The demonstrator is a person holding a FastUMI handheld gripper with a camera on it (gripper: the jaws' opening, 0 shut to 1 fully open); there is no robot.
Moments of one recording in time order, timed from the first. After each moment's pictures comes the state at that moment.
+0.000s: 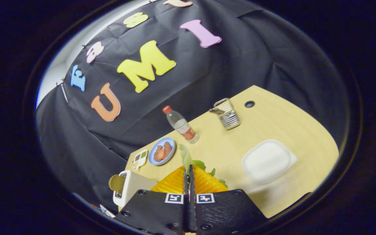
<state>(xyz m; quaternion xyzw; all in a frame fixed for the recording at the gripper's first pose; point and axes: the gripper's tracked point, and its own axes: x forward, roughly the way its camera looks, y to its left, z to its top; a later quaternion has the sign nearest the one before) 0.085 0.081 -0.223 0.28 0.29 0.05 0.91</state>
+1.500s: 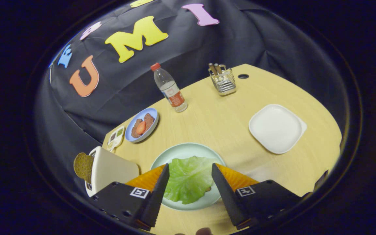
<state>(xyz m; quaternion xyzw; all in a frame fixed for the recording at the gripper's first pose) 0.074 0.122 -0.317 0.21 0.36 -0.05 0.91</state>
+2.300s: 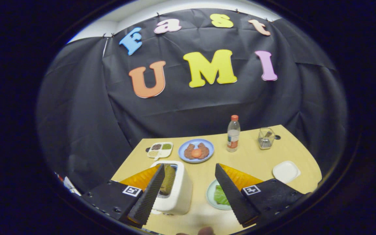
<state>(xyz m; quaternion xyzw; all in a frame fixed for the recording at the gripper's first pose) 0.038 0.321 -0.160 0.06 0.23 0.07 0.97</state>
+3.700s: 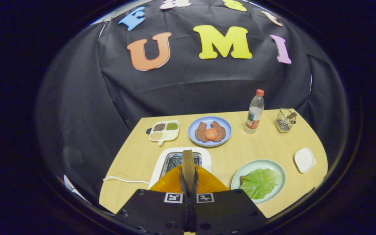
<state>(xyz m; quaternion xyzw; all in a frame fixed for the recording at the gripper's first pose) 0.088 0.380 -0.210 0.06 0.31 0.05 0.95</state>
